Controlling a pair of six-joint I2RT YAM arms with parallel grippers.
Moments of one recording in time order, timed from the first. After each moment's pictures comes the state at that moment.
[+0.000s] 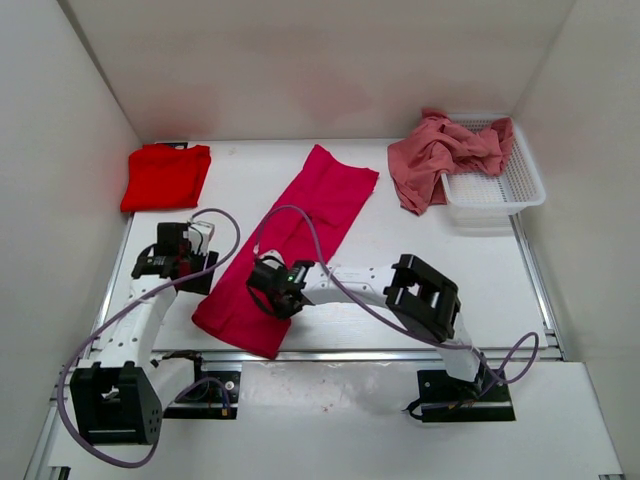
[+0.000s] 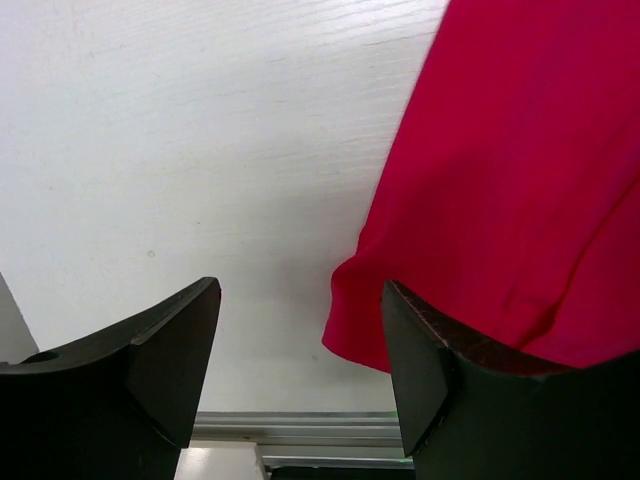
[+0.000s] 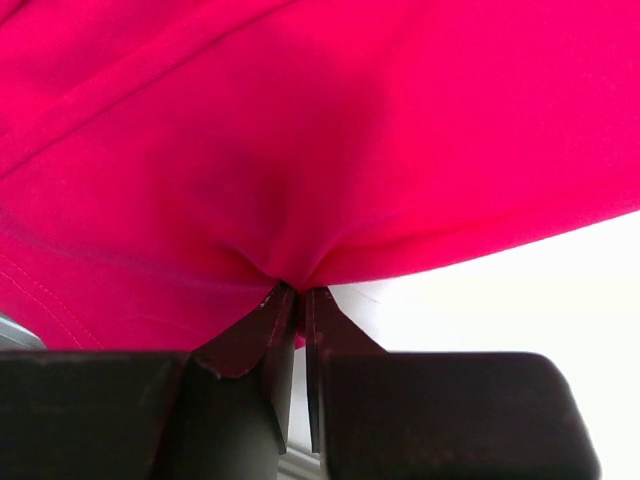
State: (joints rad) left arm 0.03 1.04 0.72 -0.71 -0.05 0.26; right arm 1.19 2.09 1.53 -0.71 0.13 0.60
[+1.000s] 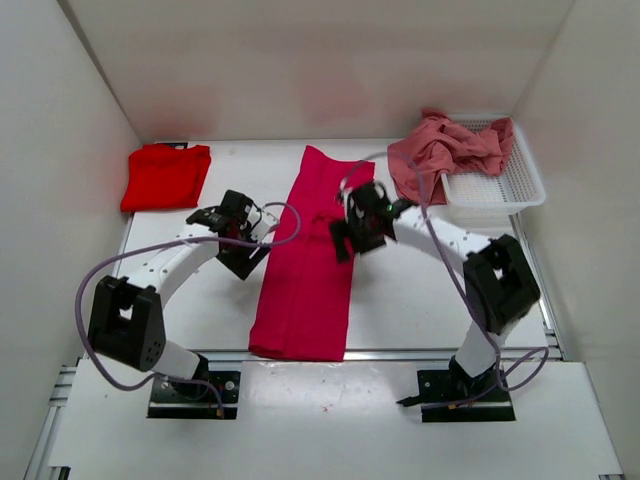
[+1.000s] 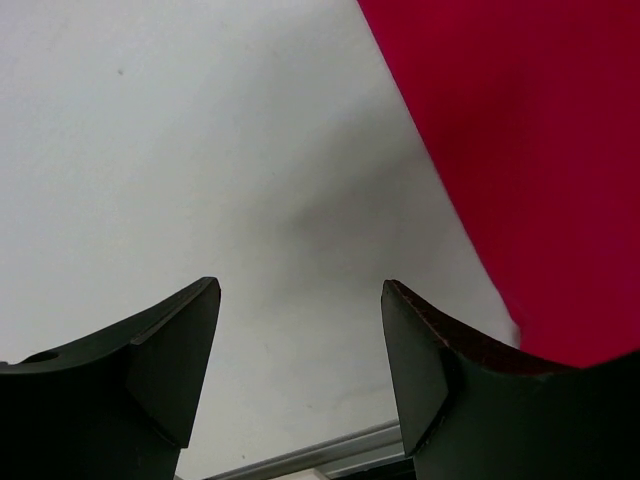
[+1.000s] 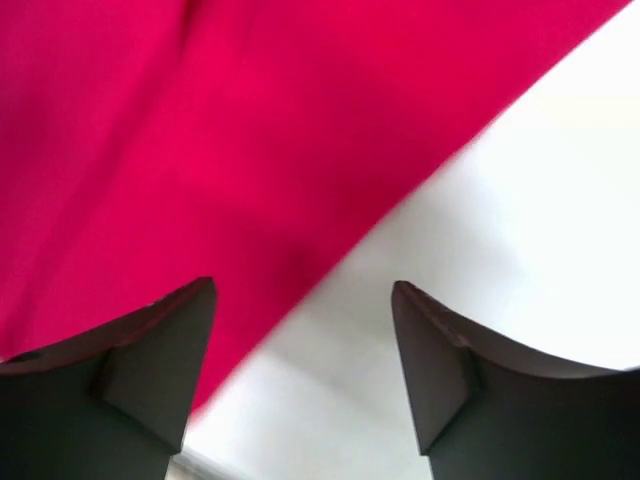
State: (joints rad) left arm -0.36 1.44 1.02 -0.81 -0.04 0.39; right arm 0.62 1.71 1.20 -0.65 -0.23 0.15
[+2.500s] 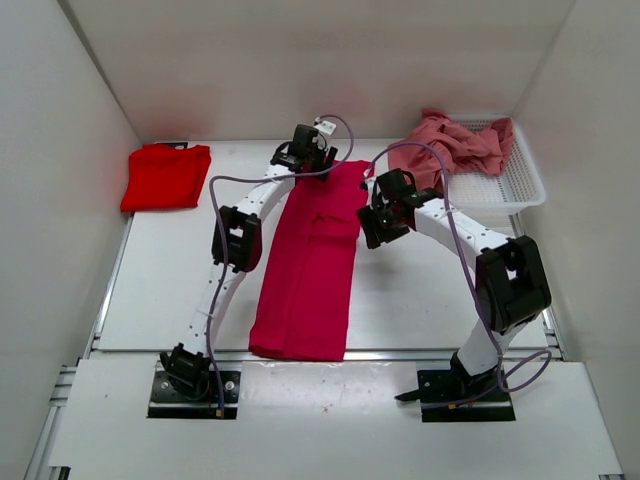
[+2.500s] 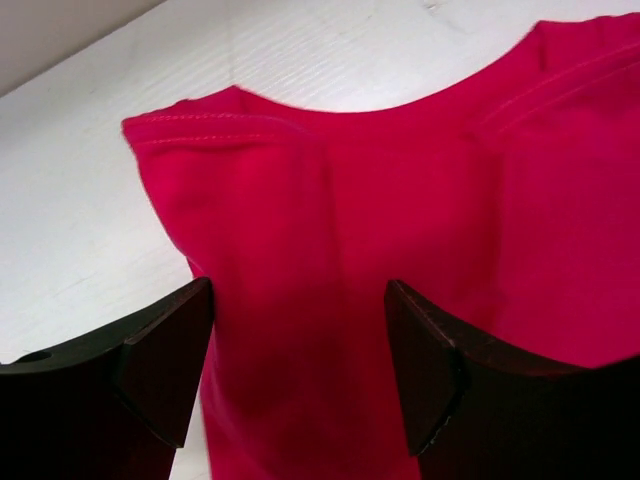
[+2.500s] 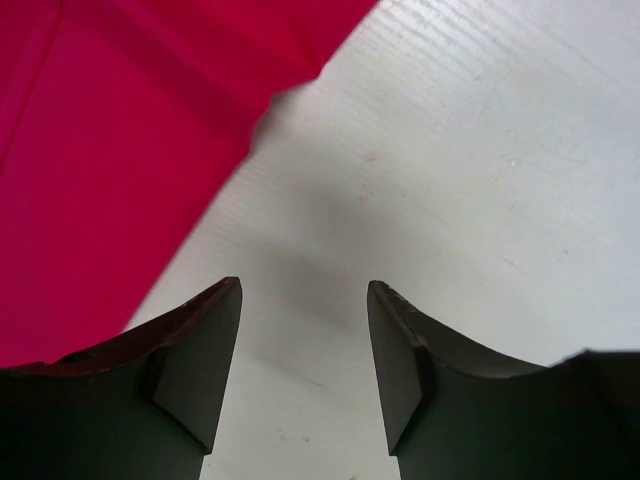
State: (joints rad) left arm -0.42 2.75 2.57 -0.44 -0.03 0.10; right arm 0.43 1.70 1.25 -0.67 -0.17 -0.04
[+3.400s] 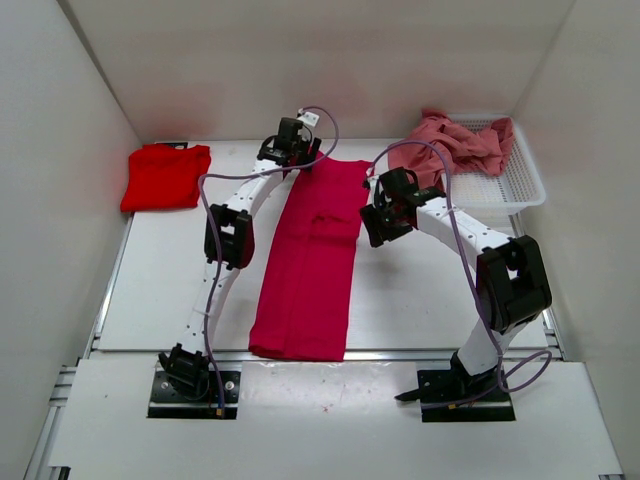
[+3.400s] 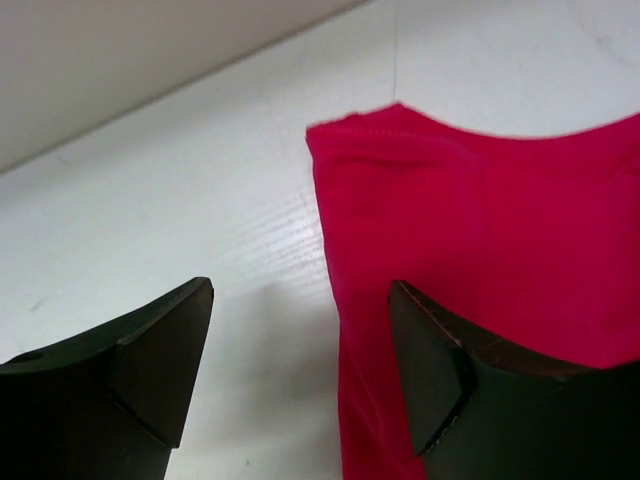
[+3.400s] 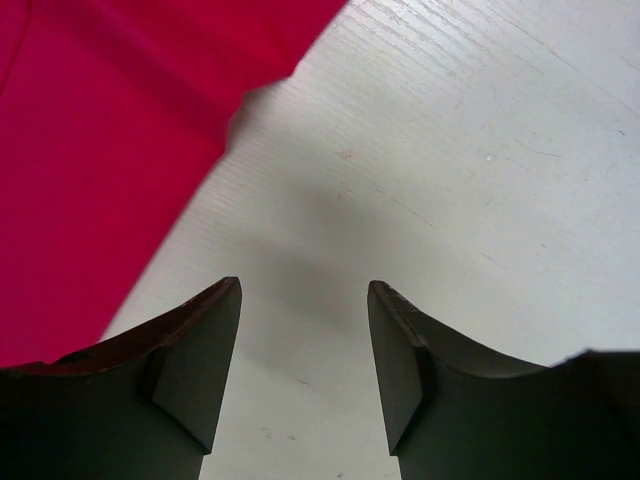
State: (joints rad) left arm -0.37 2.74 2.59 -0.42 -0.11 0.14; right arm 0.42 1.70 1.26 -0.68 -0.15 -0.06
